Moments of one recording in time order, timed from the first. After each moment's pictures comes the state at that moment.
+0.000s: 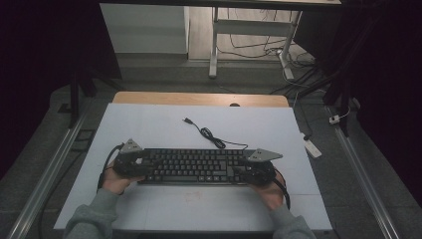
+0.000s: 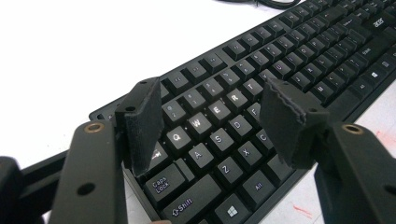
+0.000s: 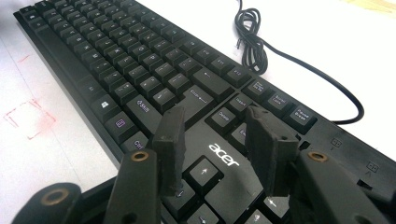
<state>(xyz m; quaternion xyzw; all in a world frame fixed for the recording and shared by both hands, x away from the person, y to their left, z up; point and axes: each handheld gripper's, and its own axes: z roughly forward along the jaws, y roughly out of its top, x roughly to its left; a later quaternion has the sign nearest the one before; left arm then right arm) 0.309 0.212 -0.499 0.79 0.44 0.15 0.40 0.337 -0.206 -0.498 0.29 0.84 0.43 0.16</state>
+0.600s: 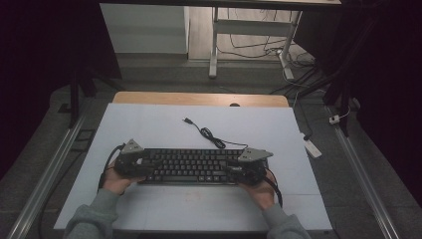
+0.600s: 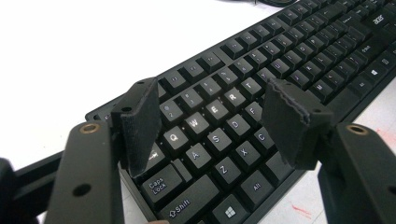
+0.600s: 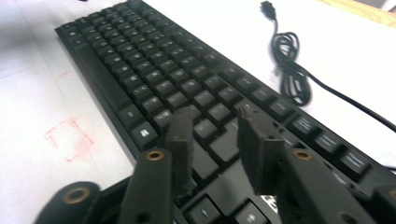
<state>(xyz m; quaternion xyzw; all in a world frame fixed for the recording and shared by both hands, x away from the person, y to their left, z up) 0.310 0.209 -0.500 0.79 0.43 0.15 0.40 0.334 -0.176 -0.492 0.25 0.85 0.44 0.14</state>
